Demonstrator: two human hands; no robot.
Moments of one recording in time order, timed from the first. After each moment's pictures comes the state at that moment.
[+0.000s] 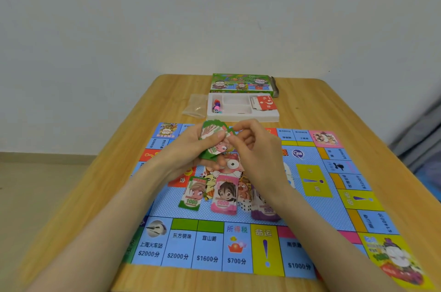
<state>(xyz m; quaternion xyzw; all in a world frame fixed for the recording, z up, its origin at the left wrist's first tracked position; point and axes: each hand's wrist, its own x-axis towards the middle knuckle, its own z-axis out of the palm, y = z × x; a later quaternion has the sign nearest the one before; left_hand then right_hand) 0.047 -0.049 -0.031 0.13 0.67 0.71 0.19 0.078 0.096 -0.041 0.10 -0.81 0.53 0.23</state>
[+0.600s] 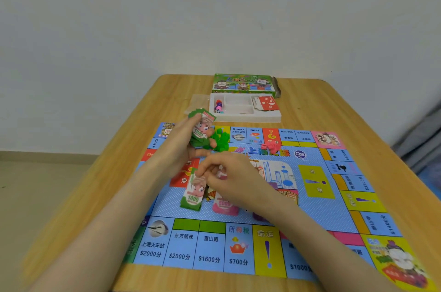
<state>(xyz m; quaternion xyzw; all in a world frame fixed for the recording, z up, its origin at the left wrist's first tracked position) 0.035 -0.052 -0.032 0.02 0.60 0.79 0.09 0.090 0.078 -0.049 0.26 -0.86 0.43 0.02</state>
